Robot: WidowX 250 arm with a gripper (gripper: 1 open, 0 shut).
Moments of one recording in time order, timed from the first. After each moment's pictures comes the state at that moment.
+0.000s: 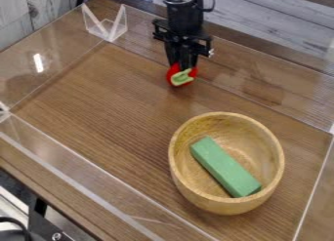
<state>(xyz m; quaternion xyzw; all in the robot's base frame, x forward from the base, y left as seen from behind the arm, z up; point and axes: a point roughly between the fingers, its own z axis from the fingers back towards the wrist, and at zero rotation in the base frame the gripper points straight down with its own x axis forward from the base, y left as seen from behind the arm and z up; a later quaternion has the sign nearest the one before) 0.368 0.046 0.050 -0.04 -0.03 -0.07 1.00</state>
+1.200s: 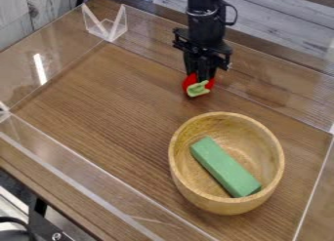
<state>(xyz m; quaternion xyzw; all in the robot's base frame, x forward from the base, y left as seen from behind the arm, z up) 0.368 0.014 0.043 -0.04 -0.03 -0.12 0.99</state>
